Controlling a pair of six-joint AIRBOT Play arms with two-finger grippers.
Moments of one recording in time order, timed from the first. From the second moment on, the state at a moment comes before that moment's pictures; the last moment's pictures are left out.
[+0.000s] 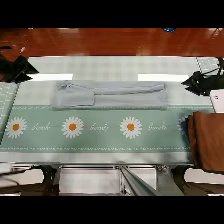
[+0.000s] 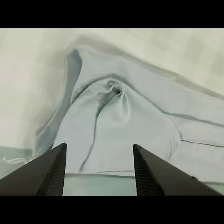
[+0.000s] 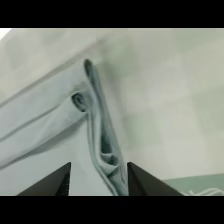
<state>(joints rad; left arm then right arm) 0.35 -1.45 1.47 1.08 -1.29 -1.53 -0.45 -1.48 1.19 -0.89 1.09 1.39</state>
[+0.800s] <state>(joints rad) 0.05 -1.03 0.78 1.05 -0.97 -1.53 -0.20 -1.71 1.15 -0.71 0.98 1.33</state>
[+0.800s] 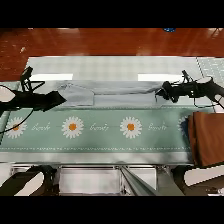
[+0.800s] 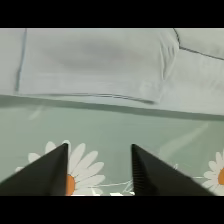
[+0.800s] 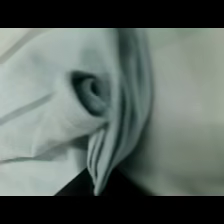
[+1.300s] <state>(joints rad) -0.08 -1.12 0.85 0.87 -0.94 -1.40 -0.18 -1.18 1.06 -0.96 1.15 1.36</state>
